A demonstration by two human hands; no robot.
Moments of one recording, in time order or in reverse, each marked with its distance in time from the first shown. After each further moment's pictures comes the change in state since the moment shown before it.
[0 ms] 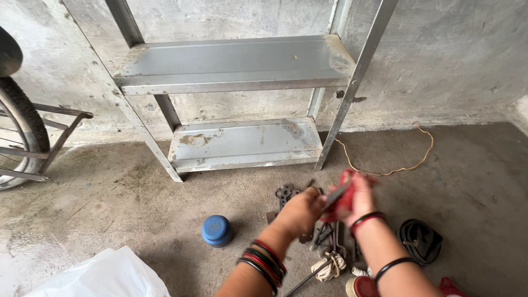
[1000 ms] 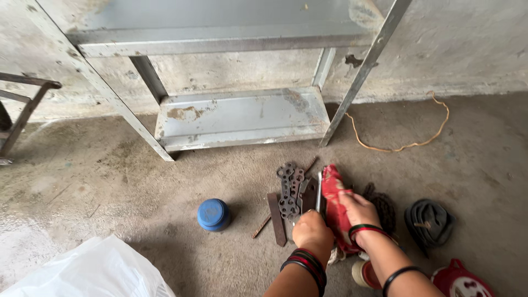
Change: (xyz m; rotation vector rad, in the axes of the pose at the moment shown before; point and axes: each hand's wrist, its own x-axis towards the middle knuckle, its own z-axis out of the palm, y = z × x) left_hand -0.001 -0.073 0.096 0.337 -0.017 -0.690; right_hand -0.001 0.070 -0.069 -0.642 0.109 -0.164
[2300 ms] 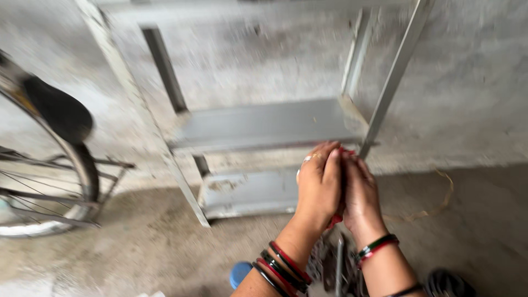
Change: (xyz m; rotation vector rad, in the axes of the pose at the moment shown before) left_hand -0.147 0.131 -0.293 -0.692 0.720 1.027; right_hand -0.154 -0.312 0.122 0.578 -0.273 -0.478
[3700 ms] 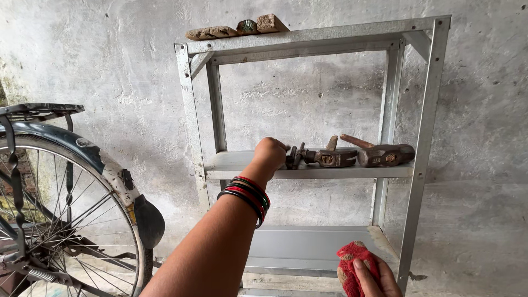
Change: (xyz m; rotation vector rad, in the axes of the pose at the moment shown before) left_hand 0.359 0.063 -0.144 0.339 -0.026 -0.177; right_hand 0.032 -0.032 0.058 0.008 0.020 -0.189
